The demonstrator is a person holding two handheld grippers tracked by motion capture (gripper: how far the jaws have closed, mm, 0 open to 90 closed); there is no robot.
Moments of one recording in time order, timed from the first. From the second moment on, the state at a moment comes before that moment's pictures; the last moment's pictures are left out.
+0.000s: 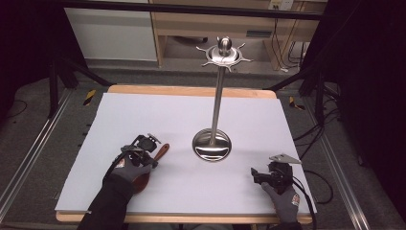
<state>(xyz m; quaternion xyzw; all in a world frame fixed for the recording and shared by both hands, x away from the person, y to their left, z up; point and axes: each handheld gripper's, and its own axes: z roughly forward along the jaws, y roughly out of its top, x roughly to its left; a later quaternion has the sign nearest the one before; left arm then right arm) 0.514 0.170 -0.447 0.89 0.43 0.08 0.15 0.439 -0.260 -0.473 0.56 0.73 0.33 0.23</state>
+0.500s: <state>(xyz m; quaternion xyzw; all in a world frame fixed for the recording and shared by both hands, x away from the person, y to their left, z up) 0.522 0.171 -0.446 0.89 0.44 0.05 0.13 0.439 -0.259 -0.473 0.56 0.73 0.33 0.22</state>
